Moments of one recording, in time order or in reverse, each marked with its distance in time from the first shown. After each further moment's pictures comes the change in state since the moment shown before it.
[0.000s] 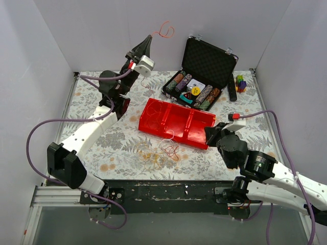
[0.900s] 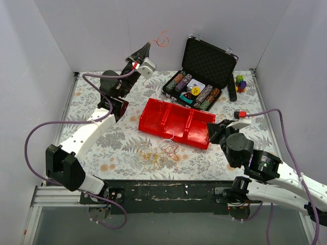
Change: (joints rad) left arm 0.019 -0.027 -0.084 -0.127 -0.025 0.063; right arm 0.000 -0.006 0.056 0.014 0.025 -0.035
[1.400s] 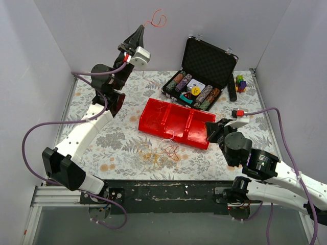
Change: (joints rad) left arm 0.000 0.006 0.174 0.000 -0.019 0.006; right arm 0.000 0.019 0.002 0.034 -0.001 -0.020
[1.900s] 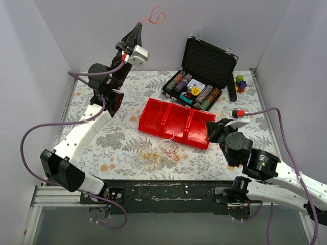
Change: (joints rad) left arm 0.000 -0.017 0.035 -0.023 -0.004 0.014; right arm 0.000 -0.002 0.000 0.003 0.007 -0.014
